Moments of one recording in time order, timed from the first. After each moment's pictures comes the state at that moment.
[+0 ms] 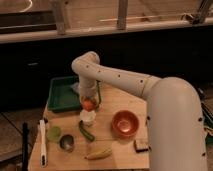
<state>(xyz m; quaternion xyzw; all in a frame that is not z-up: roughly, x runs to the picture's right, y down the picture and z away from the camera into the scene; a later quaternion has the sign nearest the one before) -0.087 0.080 0.787 -0.28 -0.28 -0.59 0.71</state>
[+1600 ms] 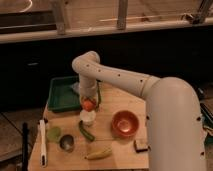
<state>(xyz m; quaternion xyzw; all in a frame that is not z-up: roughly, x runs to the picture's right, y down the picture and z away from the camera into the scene) -0.086 0.083 0.785 -0.29 -0.29 -0.59 0.70</state>
